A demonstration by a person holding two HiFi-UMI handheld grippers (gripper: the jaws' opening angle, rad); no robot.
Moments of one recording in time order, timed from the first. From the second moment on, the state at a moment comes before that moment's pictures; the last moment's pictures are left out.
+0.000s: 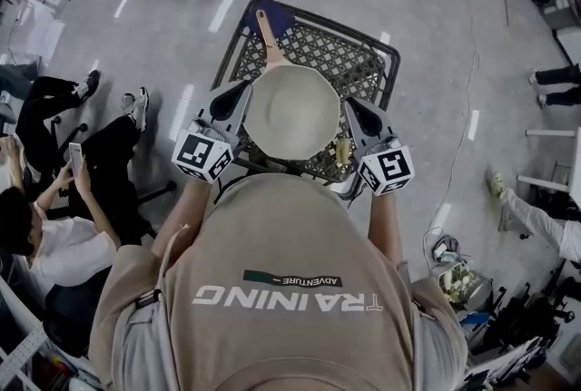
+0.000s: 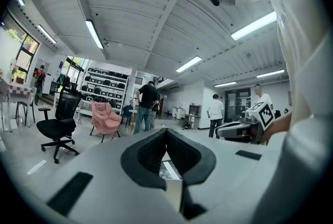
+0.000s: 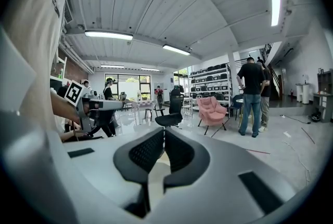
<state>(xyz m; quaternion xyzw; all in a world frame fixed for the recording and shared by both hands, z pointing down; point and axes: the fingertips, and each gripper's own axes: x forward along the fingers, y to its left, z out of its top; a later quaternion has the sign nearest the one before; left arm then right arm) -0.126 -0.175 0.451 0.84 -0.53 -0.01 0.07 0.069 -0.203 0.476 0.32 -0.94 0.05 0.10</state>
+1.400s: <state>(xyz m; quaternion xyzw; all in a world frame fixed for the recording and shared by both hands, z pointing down) -0.092 -0.138 0.459 0.84 -0.53 0.05 0.08 0.180 -0.133 0.776 0.31 -0.85 0.23 0.36</state>
